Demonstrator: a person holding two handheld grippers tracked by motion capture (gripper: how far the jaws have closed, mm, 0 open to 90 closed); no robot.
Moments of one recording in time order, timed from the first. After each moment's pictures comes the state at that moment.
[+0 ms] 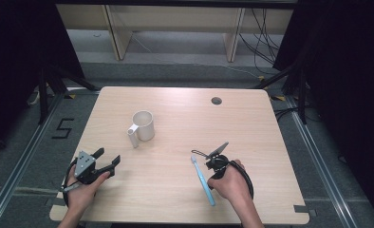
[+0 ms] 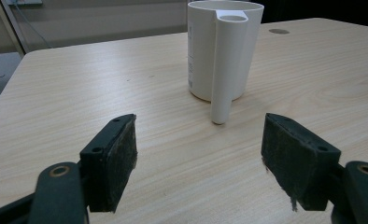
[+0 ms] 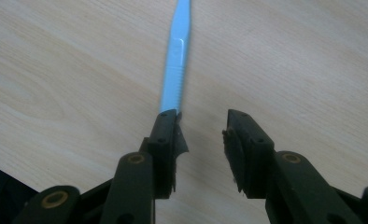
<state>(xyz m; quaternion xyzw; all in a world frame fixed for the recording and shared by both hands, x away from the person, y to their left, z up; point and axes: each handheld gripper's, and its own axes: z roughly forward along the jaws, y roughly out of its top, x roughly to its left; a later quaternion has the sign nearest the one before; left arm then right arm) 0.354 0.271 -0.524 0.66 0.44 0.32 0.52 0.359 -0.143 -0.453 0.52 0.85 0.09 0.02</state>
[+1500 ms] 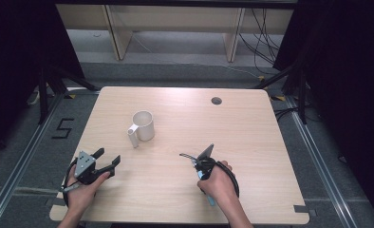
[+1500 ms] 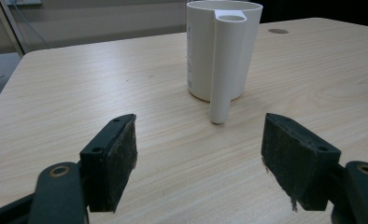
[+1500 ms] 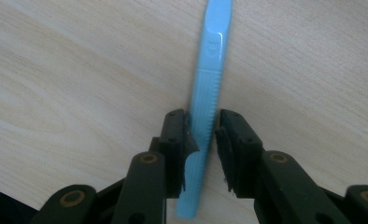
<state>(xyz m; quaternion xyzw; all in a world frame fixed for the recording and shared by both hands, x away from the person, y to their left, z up) 0.353 0.271 -0.523 0.67 0.44 0.32 0.51 0.368 -0.113 -0.475 0.52 0.85 0.03 -0.01</state>
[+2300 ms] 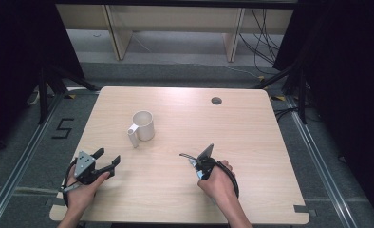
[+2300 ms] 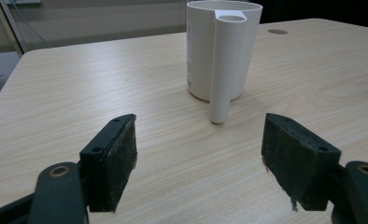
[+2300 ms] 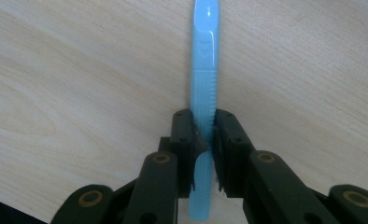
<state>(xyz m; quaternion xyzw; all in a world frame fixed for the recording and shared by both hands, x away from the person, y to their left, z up) 0.353 0.272 -0.523 0.67 0.44 0.32 0.51 0.368 -0.113 -0.475 0.53 0.85 0.03 0.01</state>
